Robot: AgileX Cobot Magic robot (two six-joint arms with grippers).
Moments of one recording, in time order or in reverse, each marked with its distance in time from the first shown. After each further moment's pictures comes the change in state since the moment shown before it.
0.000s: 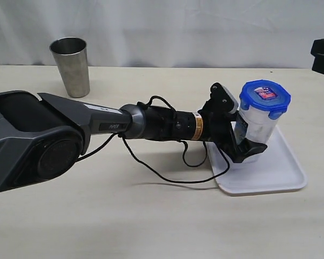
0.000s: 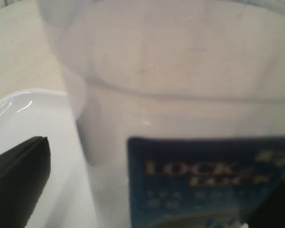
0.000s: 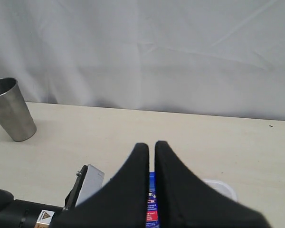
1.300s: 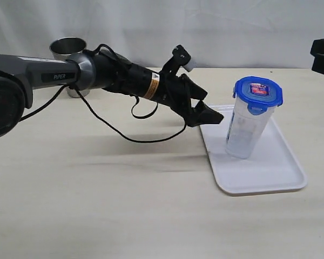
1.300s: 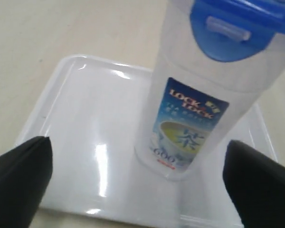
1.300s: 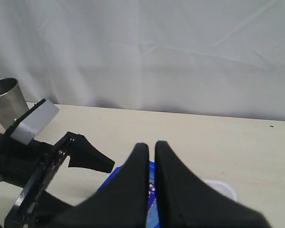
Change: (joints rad) left arm 0.223 -0.162 0.000 0.577 -0.203 -0.582; right arm 0.000 0.000 0.000 0.000 0.004 0.000
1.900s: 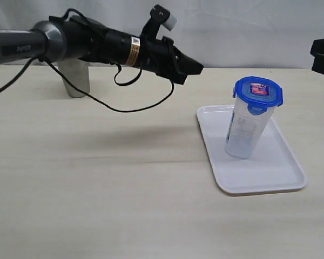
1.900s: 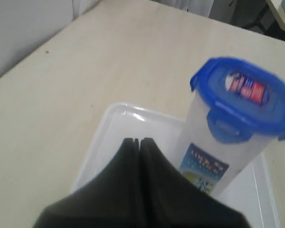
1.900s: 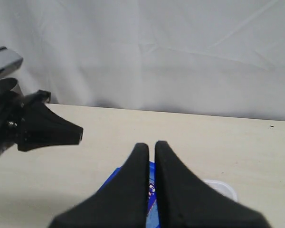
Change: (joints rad) left arm 0.069 -0.135 0.000 0.005 0.002 -0.097; right arm 0.000 0.000 0.000 0.000 0.000 0.000
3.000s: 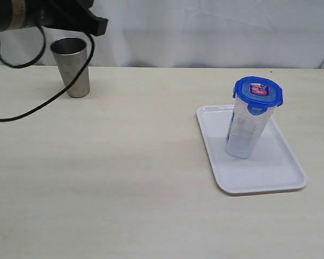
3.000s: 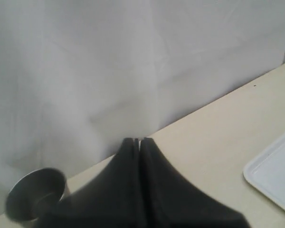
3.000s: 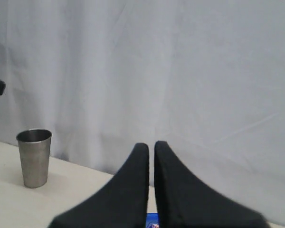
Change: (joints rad) left arm 0.002 -0.875 0.774 0.000 0.835 0.009; right arm 0.000 -0.533 0.198 0.078 0.035 -0.154
